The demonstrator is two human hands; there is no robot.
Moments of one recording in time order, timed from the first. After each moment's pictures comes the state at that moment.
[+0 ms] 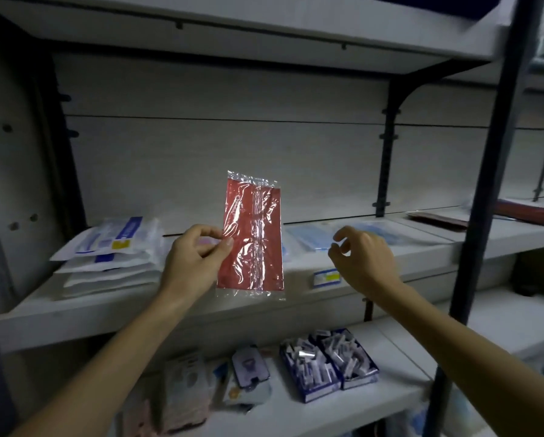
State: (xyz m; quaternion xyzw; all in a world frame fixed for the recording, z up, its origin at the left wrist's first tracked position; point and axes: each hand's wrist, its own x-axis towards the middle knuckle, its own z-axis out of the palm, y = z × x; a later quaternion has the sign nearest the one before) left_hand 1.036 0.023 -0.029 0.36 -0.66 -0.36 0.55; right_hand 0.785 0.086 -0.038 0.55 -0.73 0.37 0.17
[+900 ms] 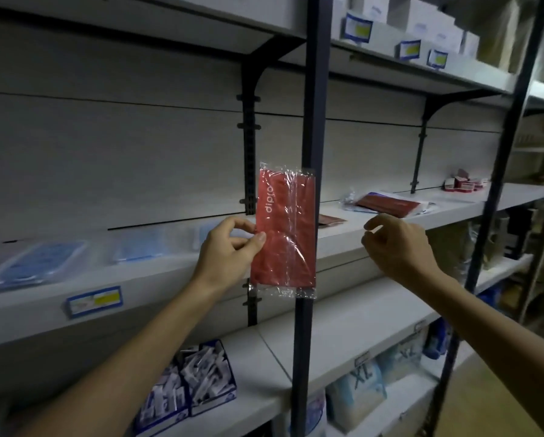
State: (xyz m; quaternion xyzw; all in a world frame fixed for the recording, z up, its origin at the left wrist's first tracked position) left_hand 0.649 0.107 -0.041 0.24 -0.74 -0.43 0.47; right_hand 0.421 0.238 -0.035 0.46 -0.78 0.38 0.18
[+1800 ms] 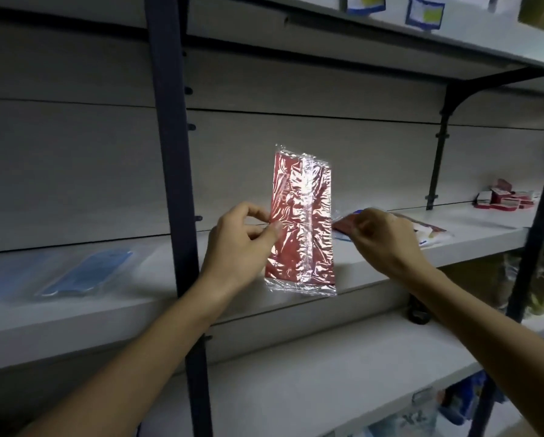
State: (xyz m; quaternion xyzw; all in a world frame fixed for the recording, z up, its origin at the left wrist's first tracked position) left_hand 0.375 0.106 -0.010 0.29 -0.72 -0.37 0.50; right_hand 0.139 0.146 -0.024 0.53 -0.72 0.40 0.21
